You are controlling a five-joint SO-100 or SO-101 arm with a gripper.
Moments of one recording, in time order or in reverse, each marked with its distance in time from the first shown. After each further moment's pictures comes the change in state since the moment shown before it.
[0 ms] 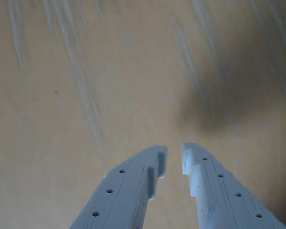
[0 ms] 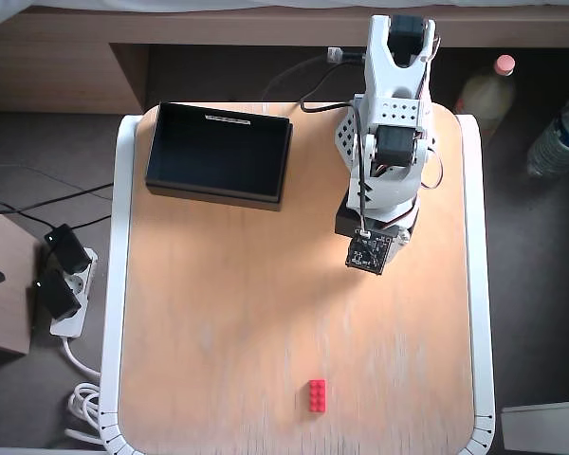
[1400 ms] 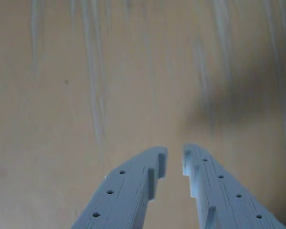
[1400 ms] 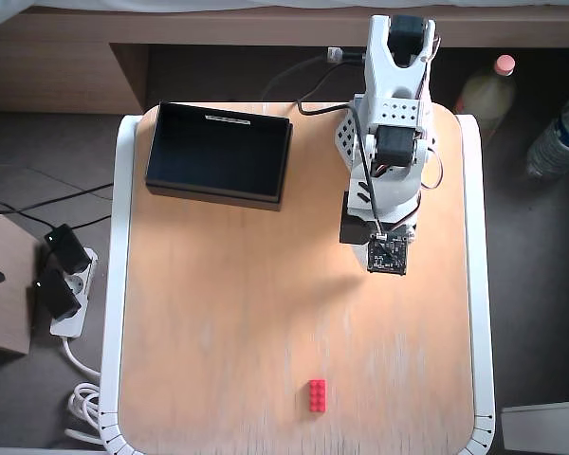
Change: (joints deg) arm 1.2 0.0 0.0 -3.5 13.9
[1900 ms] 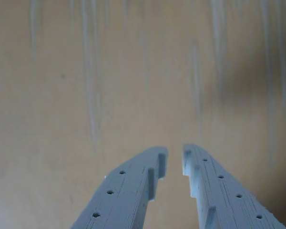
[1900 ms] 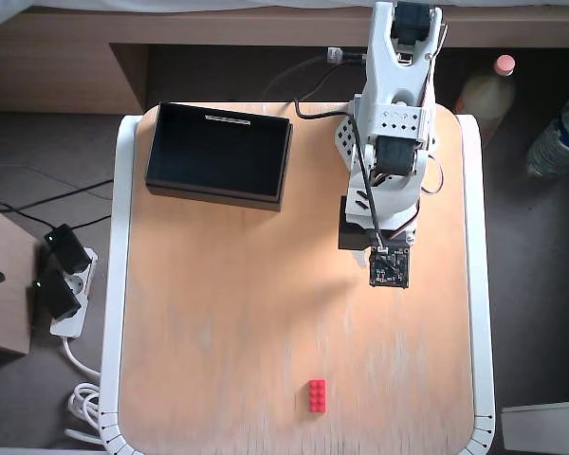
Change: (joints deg) arm 2.0 -28.0 -19.3 -5.3 3.2
